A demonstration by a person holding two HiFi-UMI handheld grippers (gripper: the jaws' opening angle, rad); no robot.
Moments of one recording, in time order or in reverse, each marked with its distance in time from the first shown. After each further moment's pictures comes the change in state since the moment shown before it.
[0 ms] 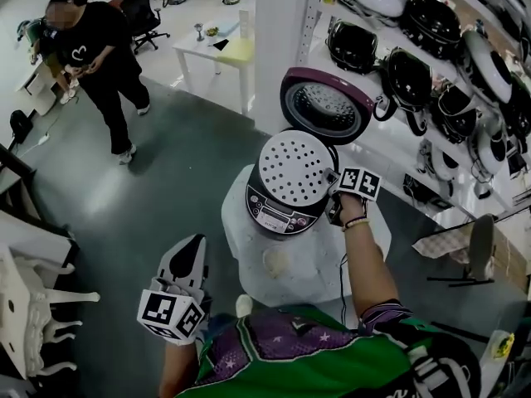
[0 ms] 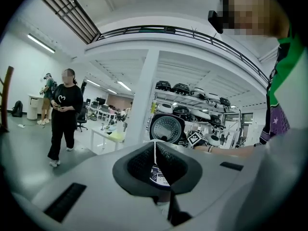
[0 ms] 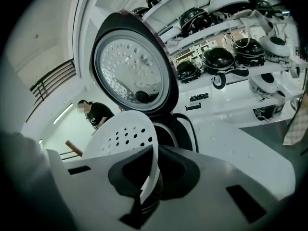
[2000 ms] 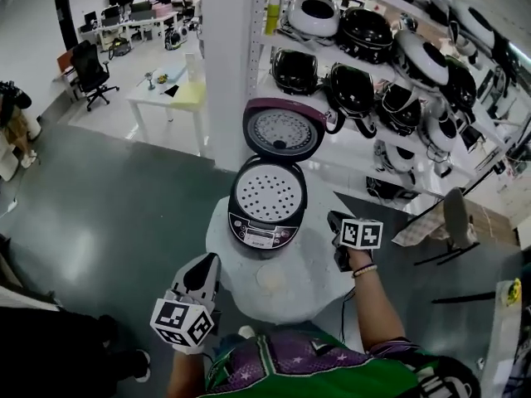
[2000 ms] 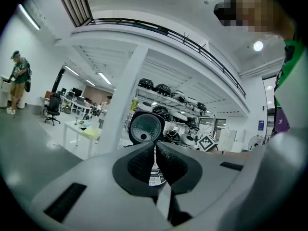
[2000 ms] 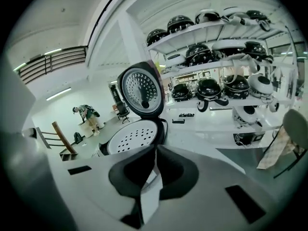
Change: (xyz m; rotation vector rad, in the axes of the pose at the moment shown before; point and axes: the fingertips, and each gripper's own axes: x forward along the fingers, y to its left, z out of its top) left arm 0.004 -0.013 -0.013 -0.017 0.026 -0.308; right arm -0.157 -0.009 -0.065 -0.209 -0.129 -0.168
